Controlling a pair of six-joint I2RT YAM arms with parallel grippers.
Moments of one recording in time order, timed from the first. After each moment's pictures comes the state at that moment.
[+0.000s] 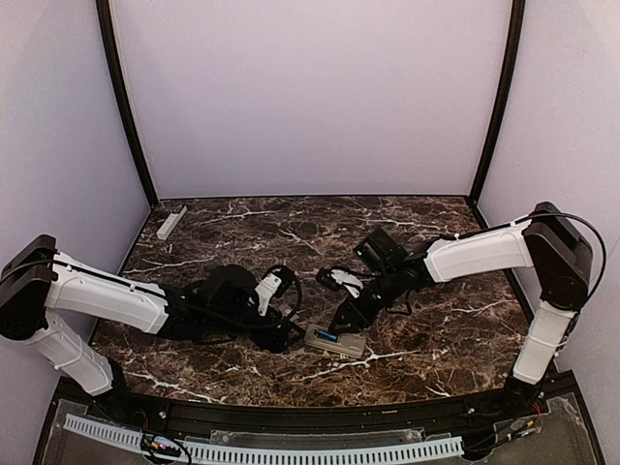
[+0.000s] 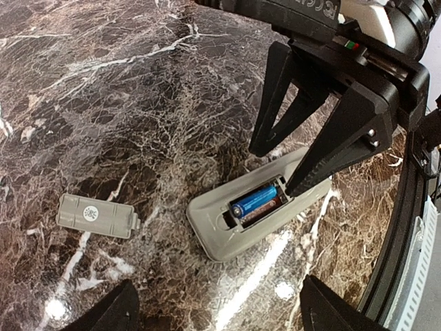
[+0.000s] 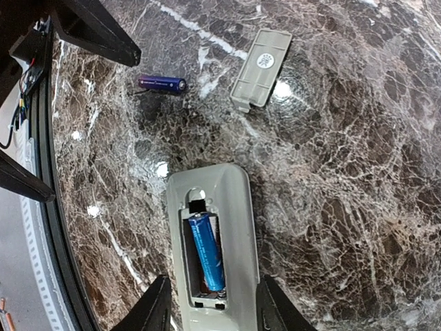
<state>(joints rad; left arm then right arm) -1.02 1.49 0.67 0.13 0.05 -0.35 0.84 1.78 1.04 -0.31 -0.53 -0.03</state>
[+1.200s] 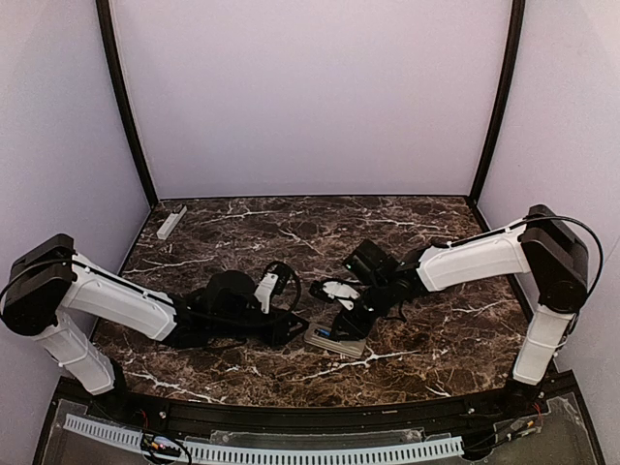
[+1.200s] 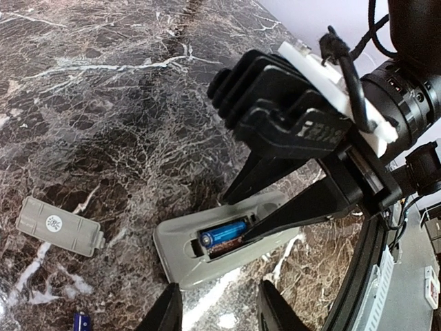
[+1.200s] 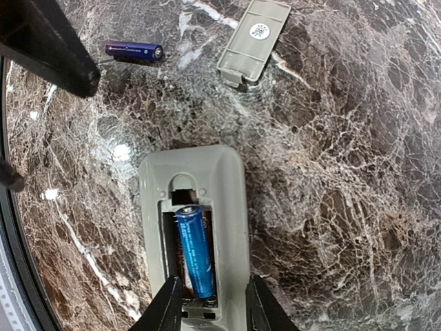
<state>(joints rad) -1.02 1.56 0.61 0.39 0.09 -0.58 0.93 1.80 1.04 -0.34 -0.33 -0.08</state>
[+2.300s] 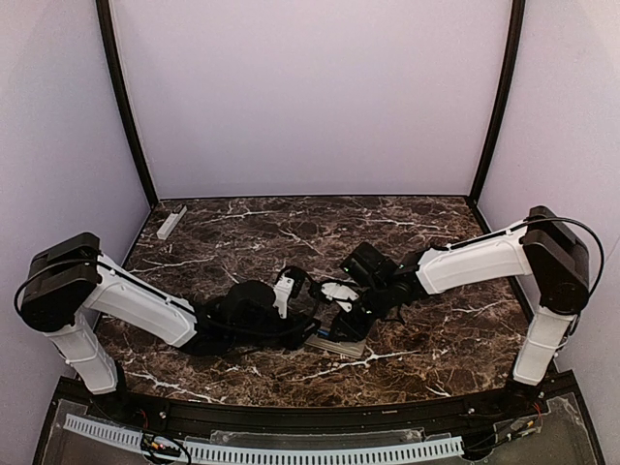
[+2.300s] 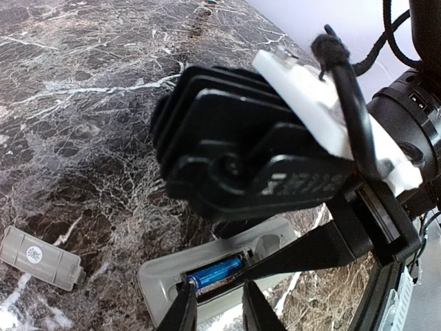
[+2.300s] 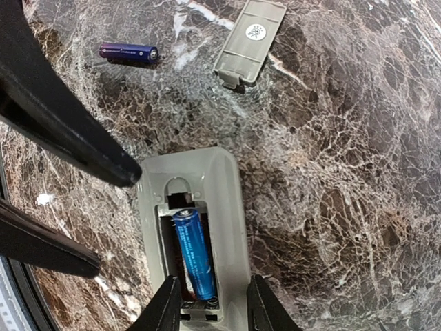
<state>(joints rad) -1.11 1.69 0.68 0.50 -0.08 -0.57 0.96 1.79 1.04 -0.33 -0.28 -0.04</state>
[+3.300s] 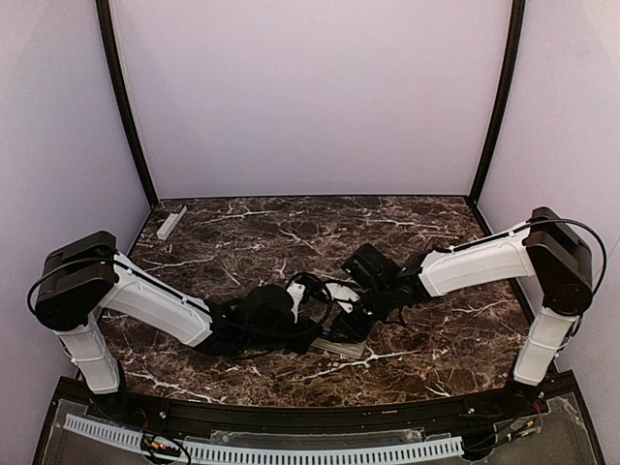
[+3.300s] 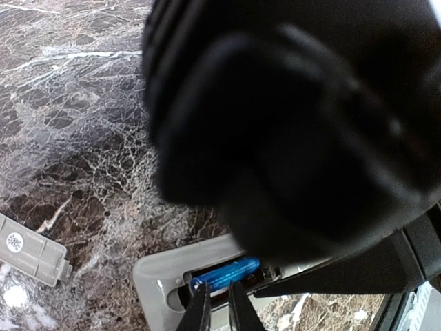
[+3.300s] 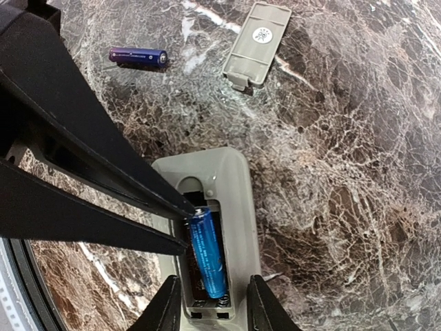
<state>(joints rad) -1.13 1.77 0.77 0.37 -0.12 -0.61 0.96 1.77 1.01 -0.30 -0.29 -0.01</state>
